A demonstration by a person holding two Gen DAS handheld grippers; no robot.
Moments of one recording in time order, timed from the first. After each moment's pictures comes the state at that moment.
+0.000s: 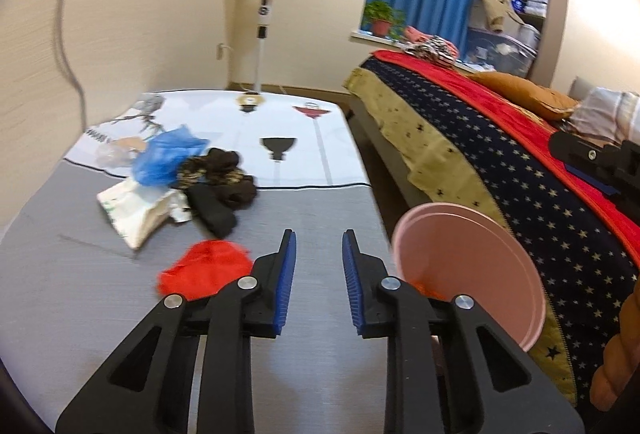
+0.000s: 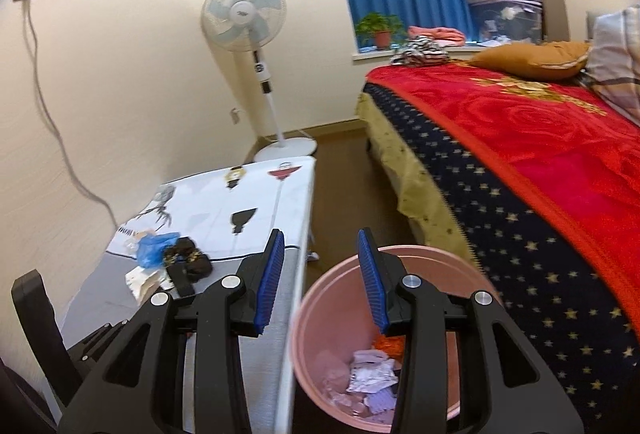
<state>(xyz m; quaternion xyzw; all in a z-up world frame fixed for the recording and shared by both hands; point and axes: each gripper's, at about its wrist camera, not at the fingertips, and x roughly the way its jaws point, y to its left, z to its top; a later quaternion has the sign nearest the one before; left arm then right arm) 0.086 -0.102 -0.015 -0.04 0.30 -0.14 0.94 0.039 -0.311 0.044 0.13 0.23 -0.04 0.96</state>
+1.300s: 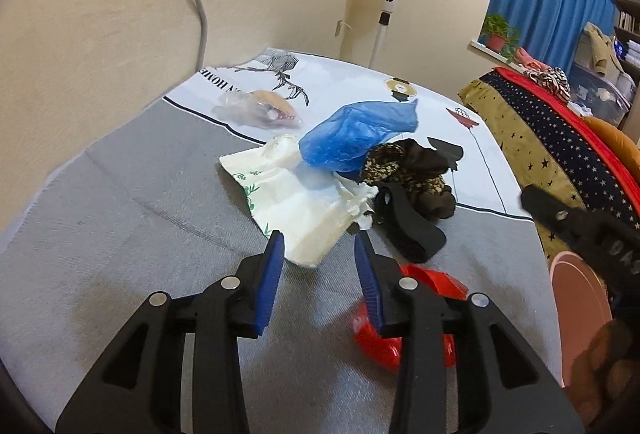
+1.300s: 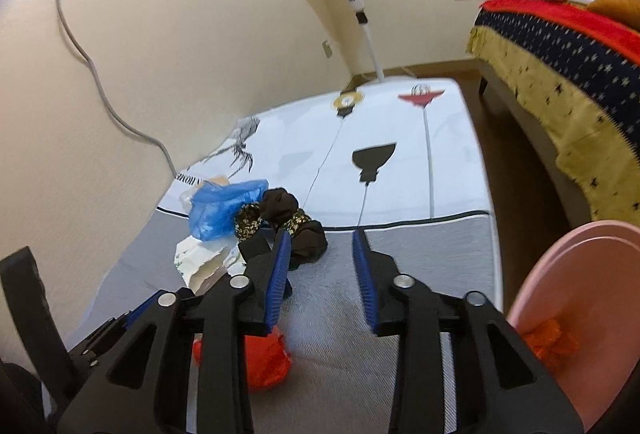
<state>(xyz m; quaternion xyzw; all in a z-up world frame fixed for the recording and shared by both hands) 0.150 0.005 -0.060 -0.11 0.34 0.03 0.93 0.183 -0.196 -0.044 0.15 0.32 0.14 0.93</state>
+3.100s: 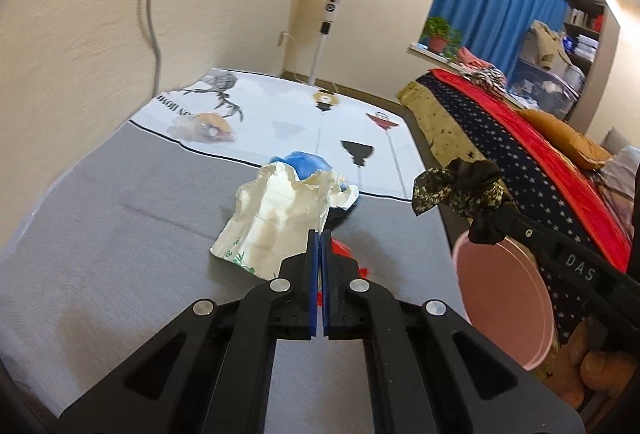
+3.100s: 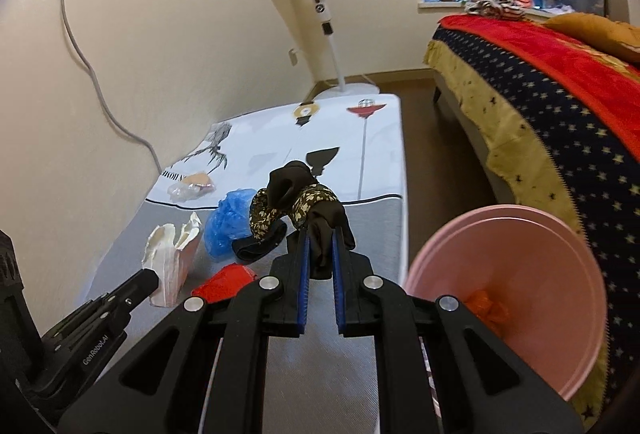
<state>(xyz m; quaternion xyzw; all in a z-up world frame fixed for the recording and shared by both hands) 0.084 -0.028 -0.008 -0.11 0.32 -0.08 0.94 0.095 -0.237 0.006 0.13 0.31 0.06 0.94</state>
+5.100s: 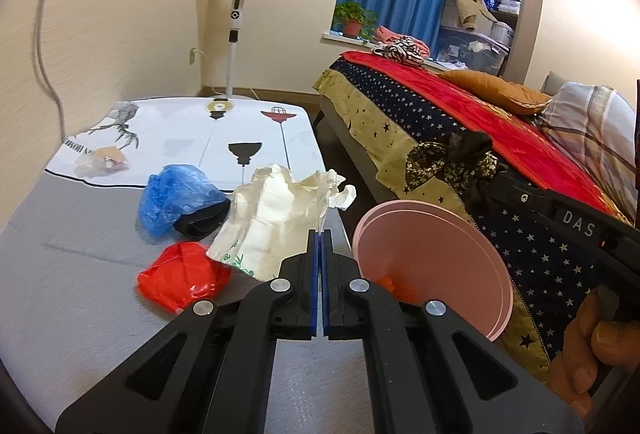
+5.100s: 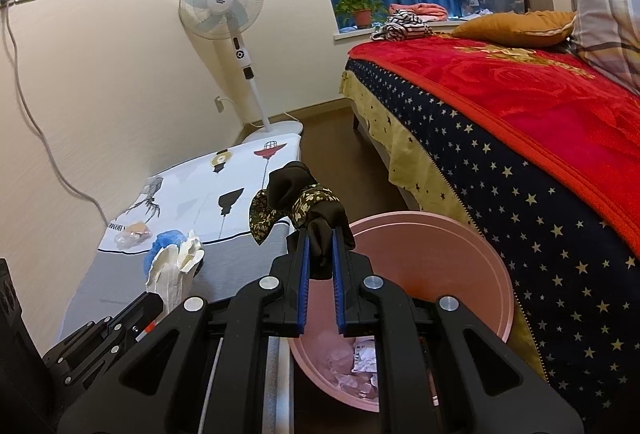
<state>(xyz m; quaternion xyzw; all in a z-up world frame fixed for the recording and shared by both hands) 0.069 -0.117 -0.004 -0.03 0.30 -0.20 0.93 0.035 -0.315 0.020 0.16 0.26 -0.07 0.95</state>
